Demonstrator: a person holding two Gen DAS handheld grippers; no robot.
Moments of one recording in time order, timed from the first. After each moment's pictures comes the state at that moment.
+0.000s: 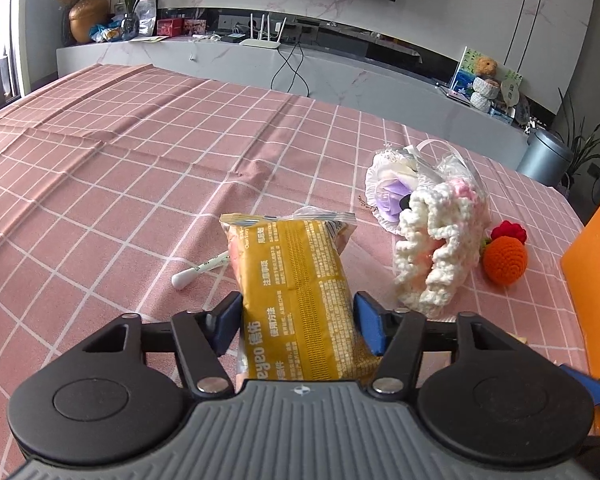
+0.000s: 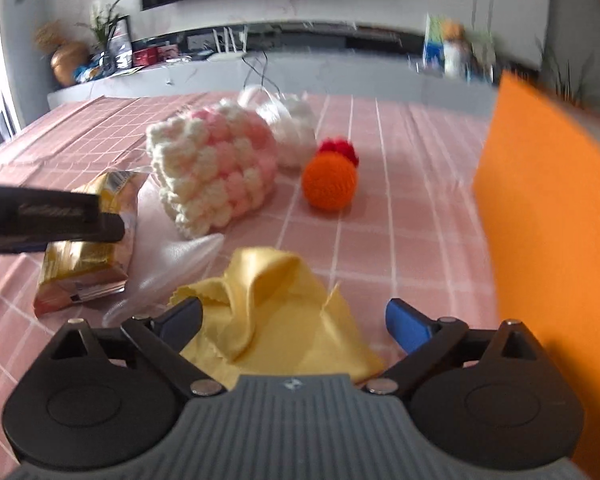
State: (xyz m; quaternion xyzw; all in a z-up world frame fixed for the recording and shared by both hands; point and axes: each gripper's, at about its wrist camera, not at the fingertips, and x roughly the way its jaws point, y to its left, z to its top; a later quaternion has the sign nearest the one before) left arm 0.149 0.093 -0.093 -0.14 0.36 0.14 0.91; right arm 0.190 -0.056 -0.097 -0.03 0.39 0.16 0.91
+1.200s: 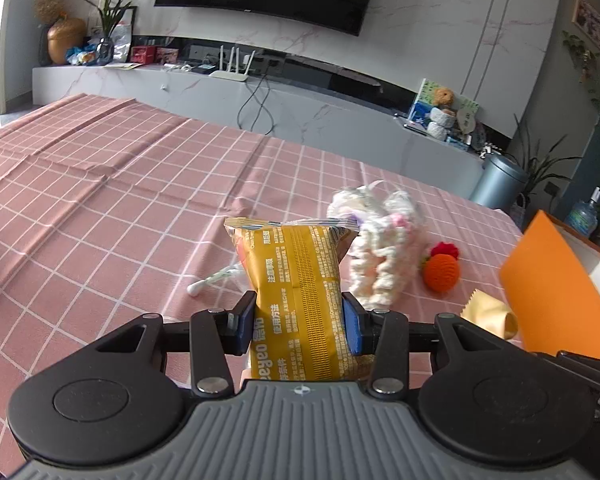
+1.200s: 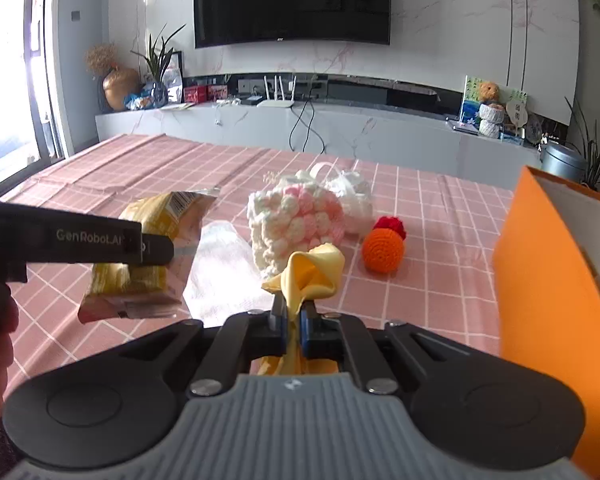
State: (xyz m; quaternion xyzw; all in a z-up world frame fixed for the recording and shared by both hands) left arm 0.093 0.096 -0.047 -0.15 0.31 0.07 0.94; right arm 0.129 -0.045 -0.038 -0.06 0.30 0.23 0.92
